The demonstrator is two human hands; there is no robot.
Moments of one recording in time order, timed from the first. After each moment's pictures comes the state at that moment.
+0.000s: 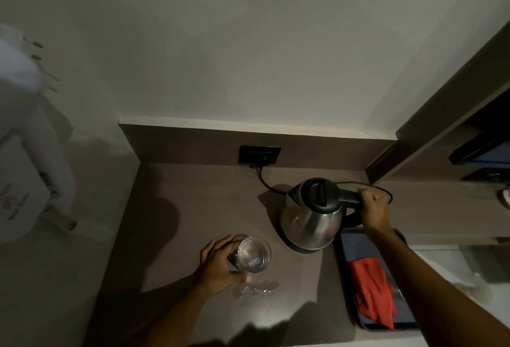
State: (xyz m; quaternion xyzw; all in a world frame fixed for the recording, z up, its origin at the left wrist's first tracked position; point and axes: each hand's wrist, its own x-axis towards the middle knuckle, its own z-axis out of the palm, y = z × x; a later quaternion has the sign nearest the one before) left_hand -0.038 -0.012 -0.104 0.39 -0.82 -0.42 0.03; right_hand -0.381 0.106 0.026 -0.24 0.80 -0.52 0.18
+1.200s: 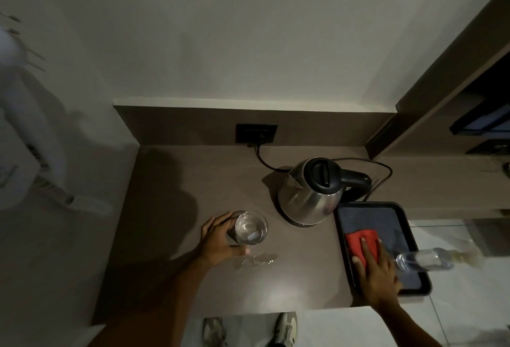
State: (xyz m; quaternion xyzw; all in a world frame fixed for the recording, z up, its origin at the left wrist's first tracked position) left_hand -0.038 -0.012 -0.119 0.40 -0.82 -0.41 0.04; right_hand -0.320 0.285 -0.092 -0.25 0.94 -0.10 0.20
